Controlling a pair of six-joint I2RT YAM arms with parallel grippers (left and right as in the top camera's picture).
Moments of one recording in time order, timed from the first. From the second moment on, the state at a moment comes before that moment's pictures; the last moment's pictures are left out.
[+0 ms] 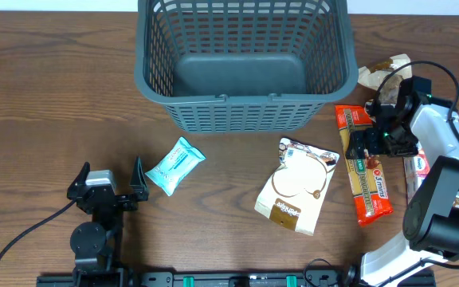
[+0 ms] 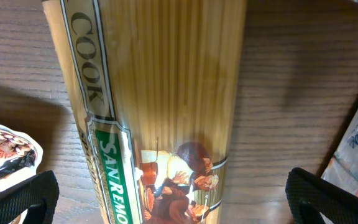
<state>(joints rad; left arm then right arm) 0.02 0.02 0.02 -0.11 -0.03 -0.03 -0.27 1.83 1.22 -0.94 -0.02 -0.32</state>
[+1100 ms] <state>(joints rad) 0.02 0.02 0.02 -0.11 -0.03 -0.03 -0.16 1.84 1.11 -0.82 0.01 -0.31</state>
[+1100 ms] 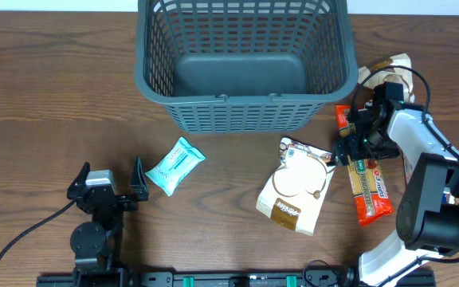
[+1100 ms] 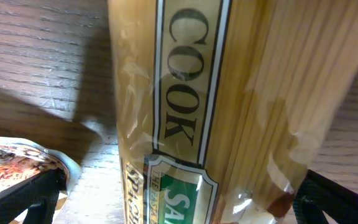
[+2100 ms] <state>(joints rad) 0.02 0.02 0.02 -0.11 -0.03 -0.03 -0.22 1.84 1.09 -0.73 -0.02 -0.25</state>
